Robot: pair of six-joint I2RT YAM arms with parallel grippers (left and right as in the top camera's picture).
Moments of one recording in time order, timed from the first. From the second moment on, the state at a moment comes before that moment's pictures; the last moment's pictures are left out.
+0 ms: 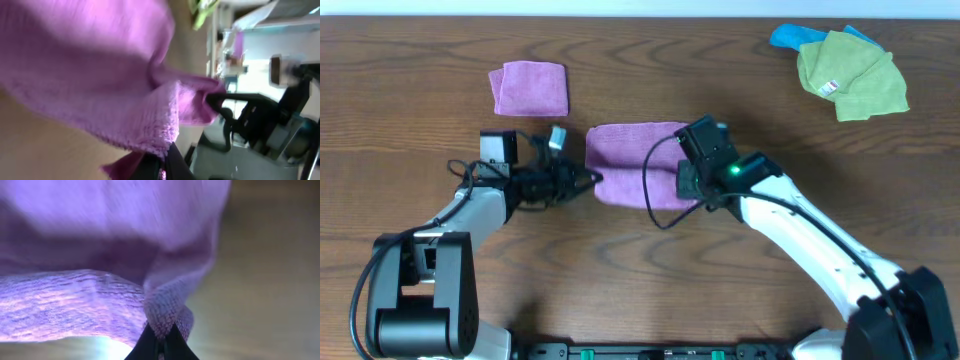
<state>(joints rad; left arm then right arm) 0.00 1.67 0.74 0.04 1.13 -0.57 0.56 1.57 1.12 -0.67 0.14 0.59</state>
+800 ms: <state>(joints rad) 0.00 1.77 1.22 0.20 0.96 -0.88 0.35 1.58 1.38 -0.48 0.20 0.35</state>
